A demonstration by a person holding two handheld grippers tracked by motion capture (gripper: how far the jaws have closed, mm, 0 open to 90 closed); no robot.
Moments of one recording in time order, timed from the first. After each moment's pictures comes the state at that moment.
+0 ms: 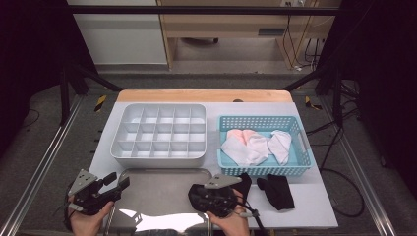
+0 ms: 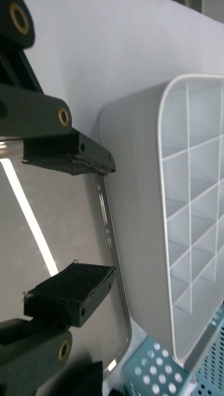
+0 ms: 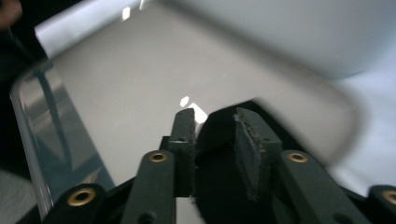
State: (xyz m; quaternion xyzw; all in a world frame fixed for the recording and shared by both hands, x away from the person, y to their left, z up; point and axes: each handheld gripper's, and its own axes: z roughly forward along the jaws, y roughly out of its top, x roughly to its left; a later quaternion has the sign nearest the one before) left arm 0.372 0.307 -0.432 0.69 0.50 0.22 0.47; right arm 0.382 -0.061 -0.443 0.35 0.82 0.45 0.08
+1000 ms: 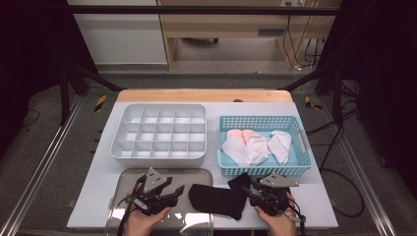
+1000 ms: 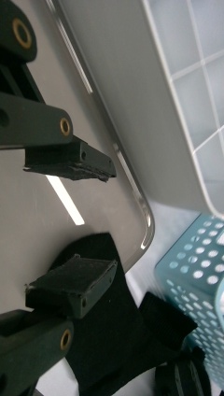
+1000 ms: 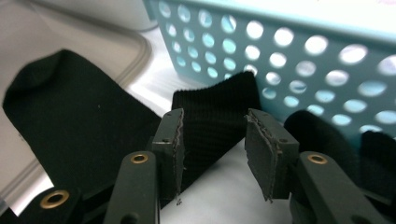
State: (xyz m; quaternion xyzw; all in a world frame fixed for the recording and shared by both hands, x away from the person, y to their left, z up) left arm 0.377 0.159 -0.428 0.79 0.42 0.17 0.41; right arm 0.381 -0.182 -0.461 0.46 0.77 0.40 0.17
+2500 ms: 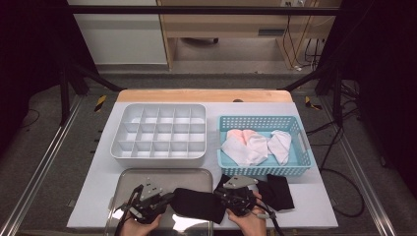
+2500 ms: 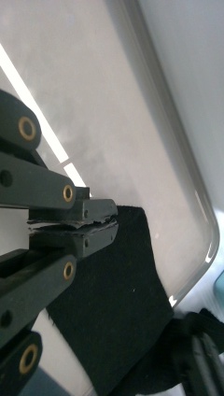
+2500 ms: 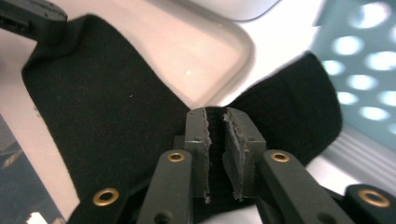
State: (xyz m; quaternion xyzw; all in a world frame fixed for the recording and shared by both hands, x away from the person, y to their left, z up) left arm 0.369 0.184 -0.459 0.81 0.43 0.14 0.38; right arm 0.389 -0.100 -0.469 0.39 0.83 0.39 0.13
